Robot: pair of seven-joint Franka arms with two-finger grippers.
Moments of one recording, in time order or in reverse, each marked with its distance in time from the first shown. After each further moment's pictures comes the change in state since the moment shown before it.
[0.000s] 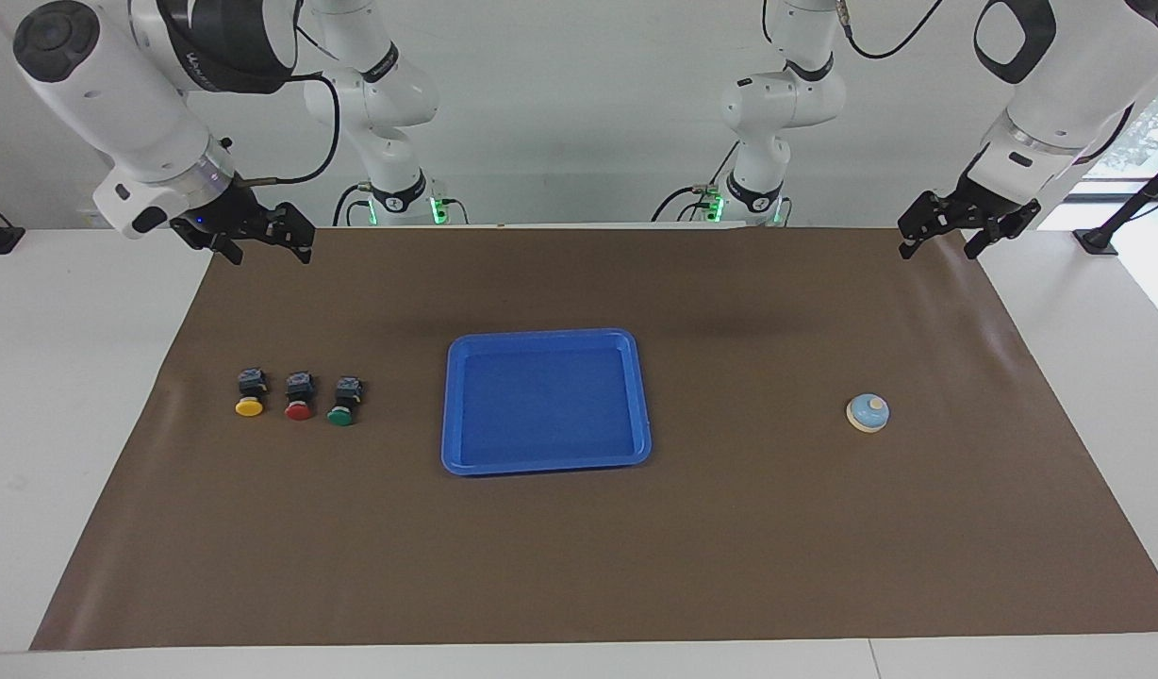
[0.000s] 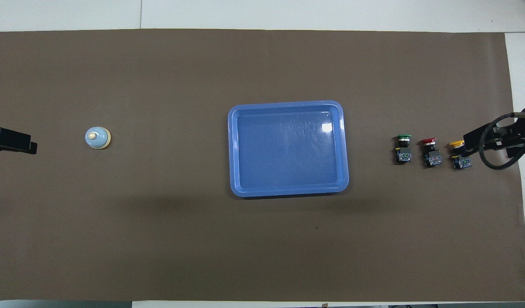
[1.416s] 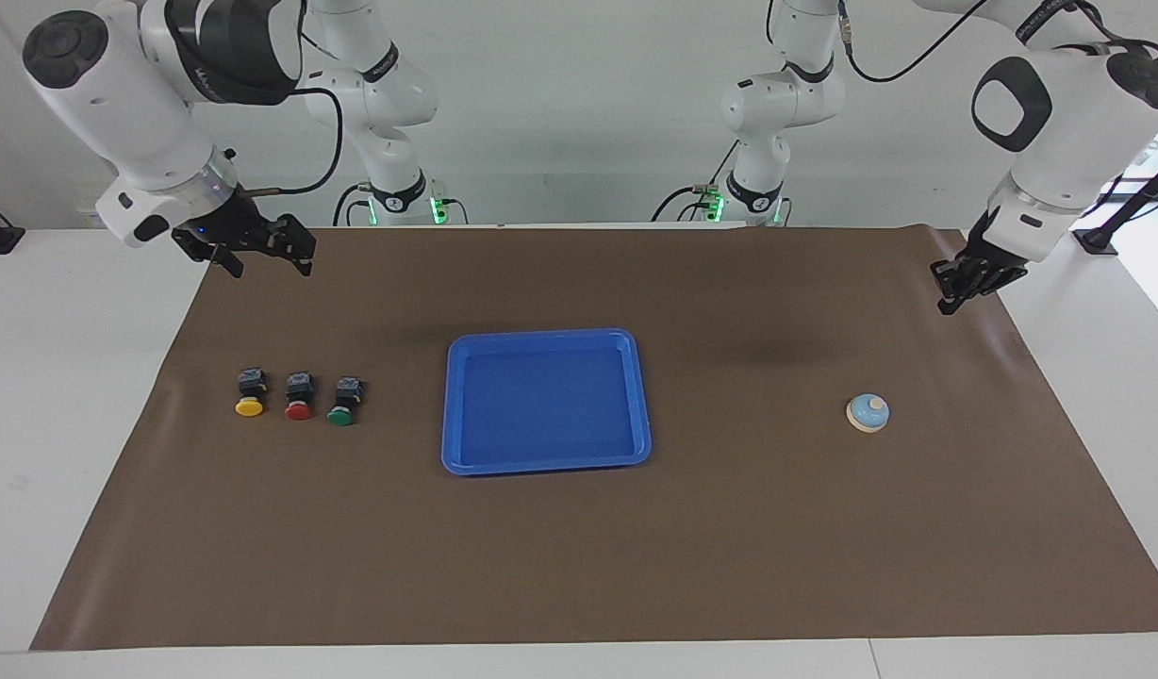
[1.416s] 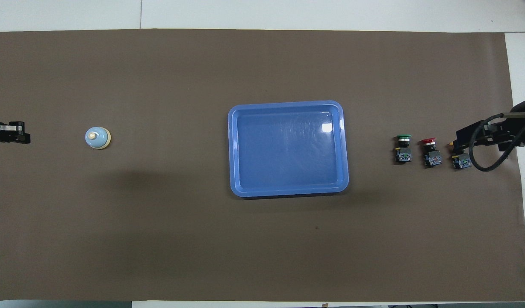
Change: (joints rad) left arm 0.060 0.081 0.015 -0.151 0.001 0.301 -0.009; right arm 0.000 -0.015 0.001 -0.095 0.000 0.136 -0.037
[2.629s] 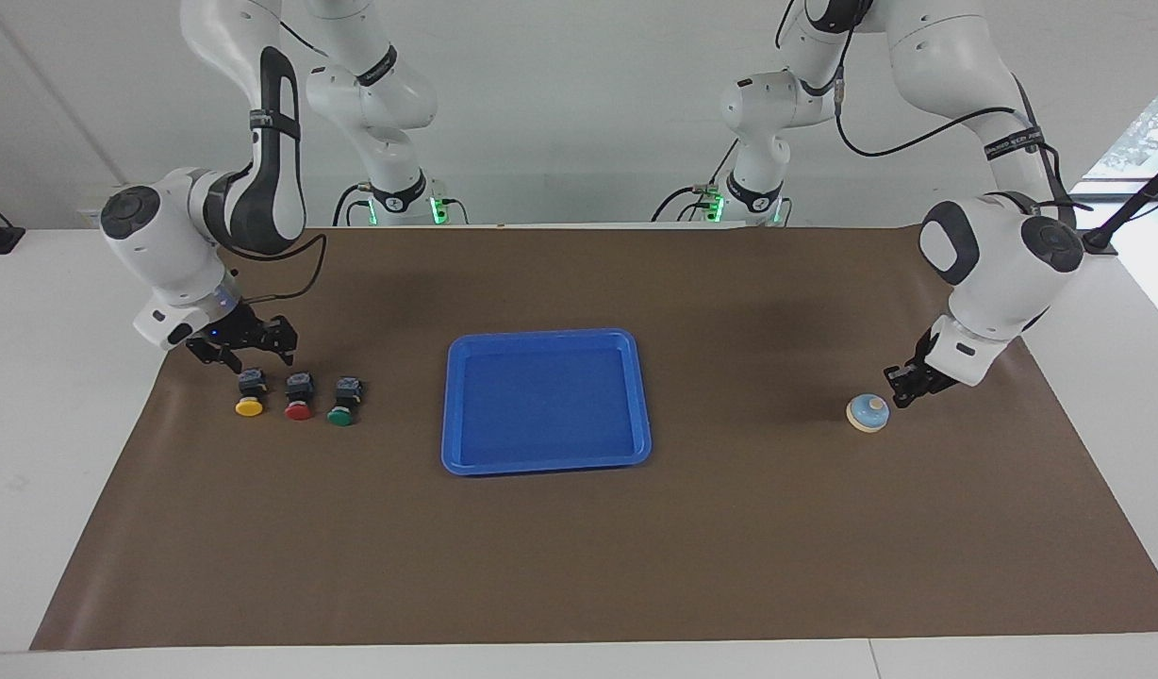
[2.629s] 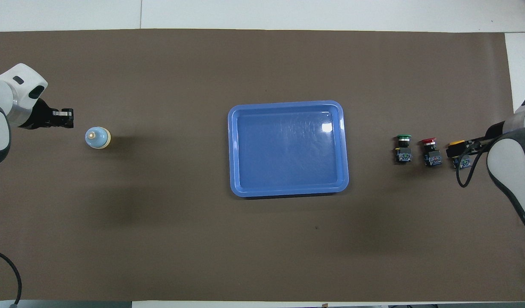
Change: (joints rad) left arm -0.045 0.262 -0.017 -0.013 -0.001 0.283 -0.068; right arm -0.180 0.068 -0.009 -0.501 -0.002 0.709 -0.352
